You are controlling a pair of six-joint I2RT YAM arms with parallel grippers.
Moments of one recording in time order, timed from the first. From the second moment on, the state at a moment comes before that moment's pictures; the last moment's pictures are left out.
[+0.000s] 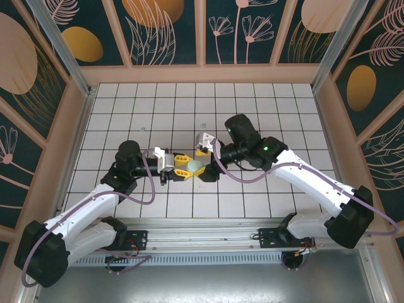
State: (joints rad) left arm -0.54 1.00 0.52 0.35 1.02 0.25; right arm 0.79 1.28 1.13 -0.54 -0.68 -0.39
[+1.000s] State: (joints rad) left arm -0.53 0.99 0.55 0.35 0.99 0.23; right arm 0.80 1.28 1.16 -0.62 -0.68 -0.44
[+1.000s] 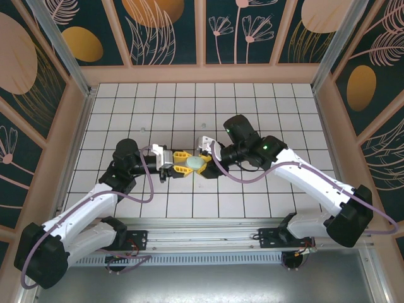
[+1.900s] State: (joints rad) left arm -0.53 0.97 0.55 0.36 0.93 0.08; right arm 0.80 1.28 1.15 -0.55 -0.62 -0.42
